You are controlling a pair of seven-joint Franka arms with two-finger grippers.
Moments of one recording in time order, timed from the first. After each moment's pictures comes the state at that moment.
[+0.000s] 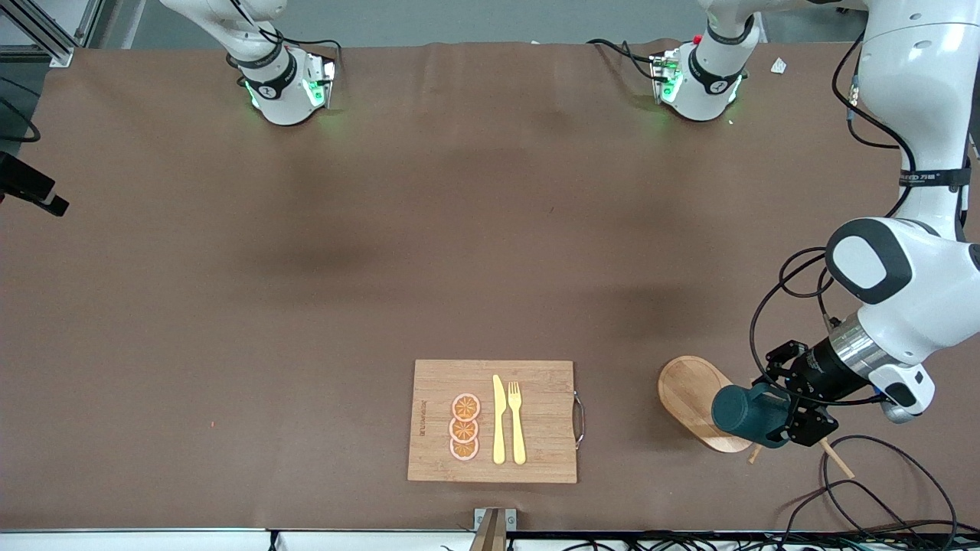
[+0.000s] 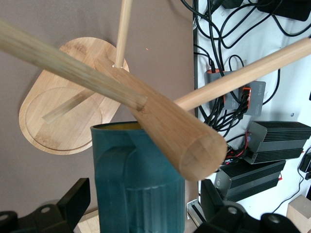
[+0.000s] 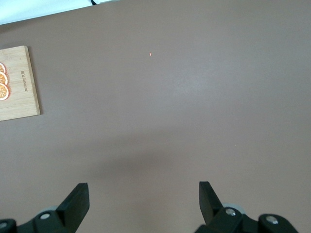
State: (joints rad) left arm 0.05 0.58 -0.15 -1.48 -0.39 2.43 -1.18; right arm -0.14 -0.01 0.02 -1.50 0.06 1.56 0.04
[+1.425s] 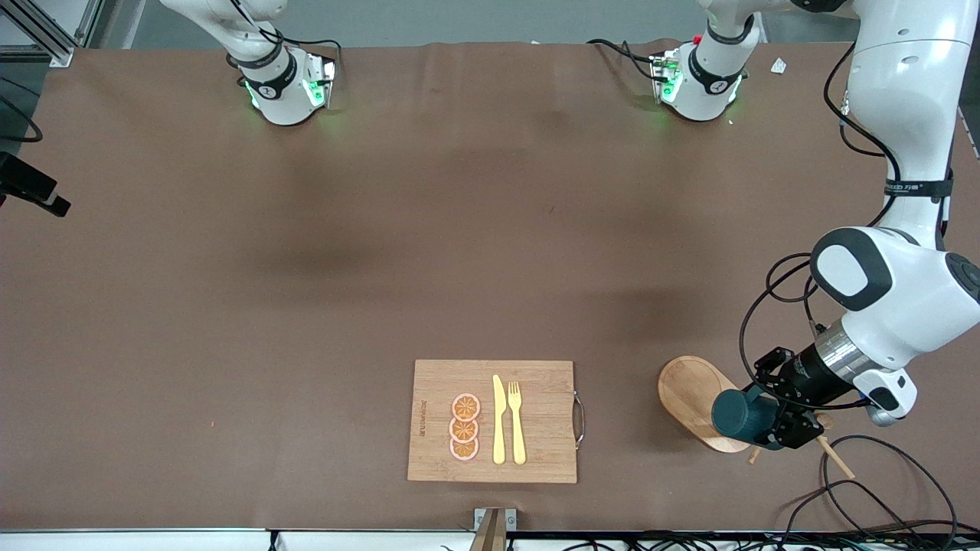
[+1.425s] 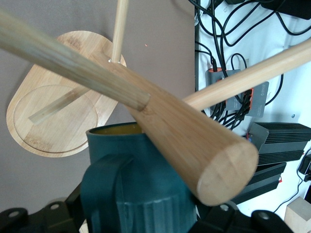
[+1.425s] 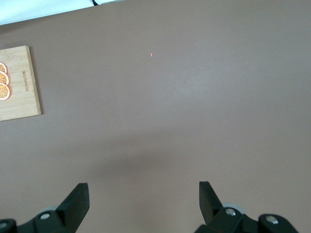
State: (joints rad) left arm 0.04 0.61 -0.15 -1.48 -0.40 2.47 -1.18; right arm -0.14 -0.01 0.02 -1.50 0.06 1.57 0.04
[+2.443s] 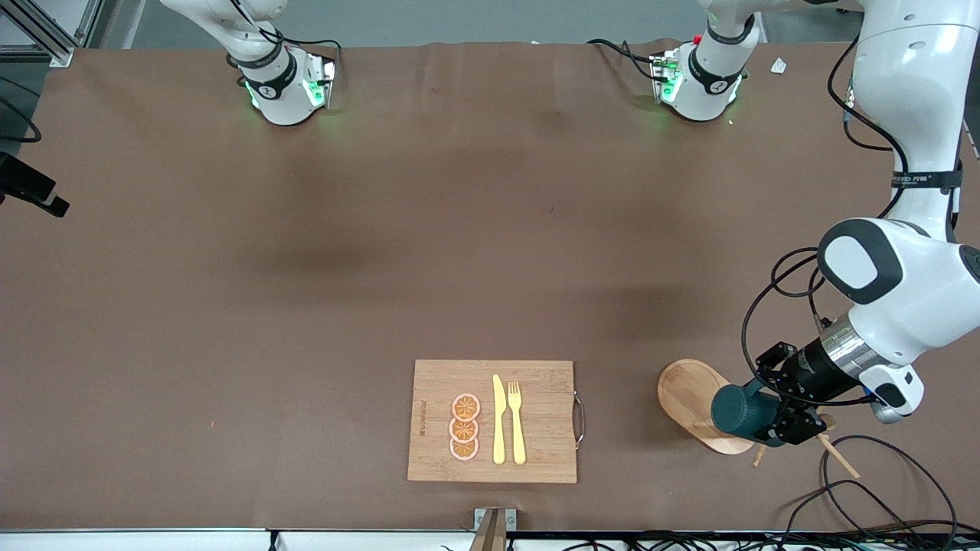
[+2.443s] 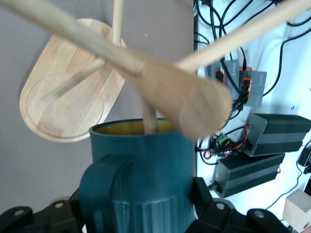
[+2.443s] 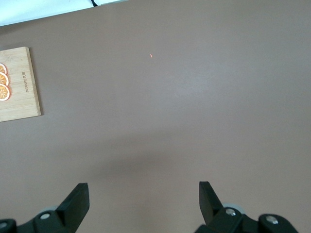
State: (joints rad) left arm 0.04 0.56 -0.16 -1.47 -0.40 2.40 -1.21; right arm -0.14 -0.01 0.02 -1.50 0.06 1.57 0.04
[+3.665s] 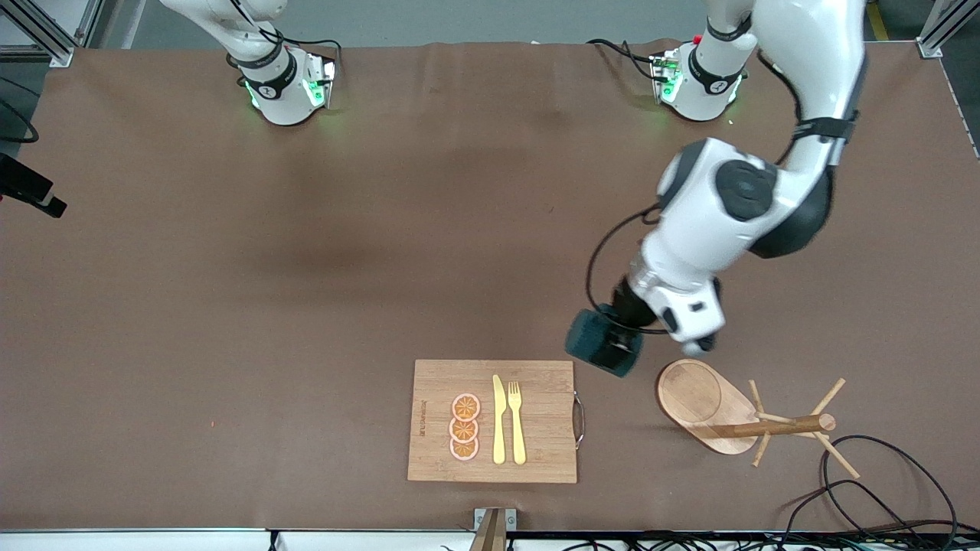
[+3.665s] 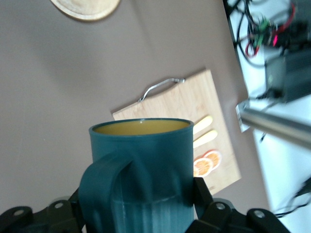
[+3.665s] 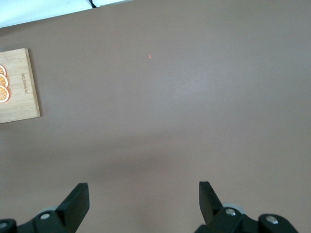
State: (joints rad) left arm -0.34 0.49 -0.23 -1.47 0.07 2.27 -1.63; right arm -0.14 -0.01 0.02 -1.50 0.05 1.57 0.04
